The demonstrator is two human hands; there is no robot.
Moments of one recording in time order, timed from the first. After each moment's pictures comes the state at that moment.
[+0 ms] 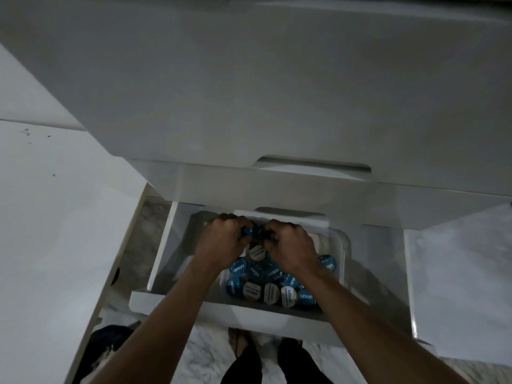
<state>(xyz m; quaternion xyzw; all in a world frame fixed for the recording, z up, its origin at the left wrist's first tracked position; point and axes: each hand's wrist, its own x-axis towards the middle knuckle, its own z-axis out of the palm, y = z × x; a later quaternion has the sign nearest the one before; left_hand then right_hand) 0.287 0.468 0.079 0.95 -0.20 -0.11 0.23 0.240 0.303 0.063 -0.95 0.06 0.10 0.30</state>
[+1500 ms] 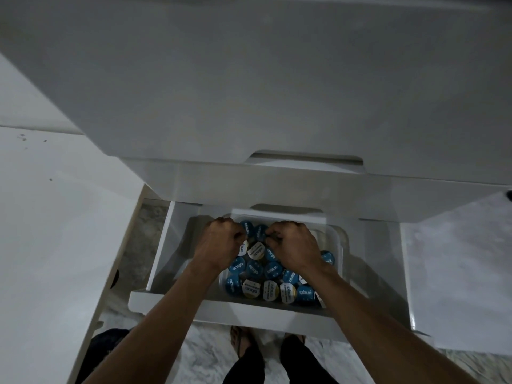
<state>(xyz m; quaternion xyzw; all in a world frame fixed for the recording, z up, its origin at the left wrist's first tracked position) 0.283 0.471 0.073 0.95 -0.21 -0.12 0.22 0.235 0.294 0.059 -0.94 0.08 0.11 0.33</state>
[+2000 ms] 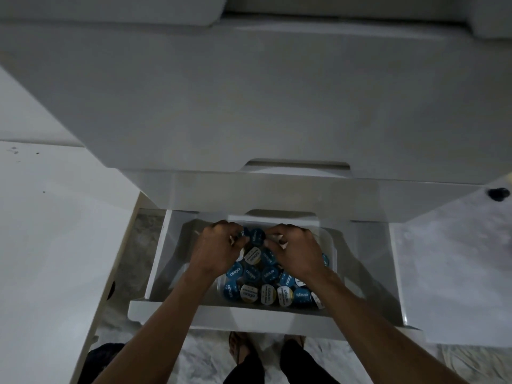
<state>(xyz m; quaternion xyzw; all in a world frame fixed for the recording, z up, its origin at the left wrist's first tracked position) 0.283 0.471 0.081 0.94 -0.19 -0.09 0.28 0.221 0.287 0.066 -0.92 0.11 0.04 0.37</state>
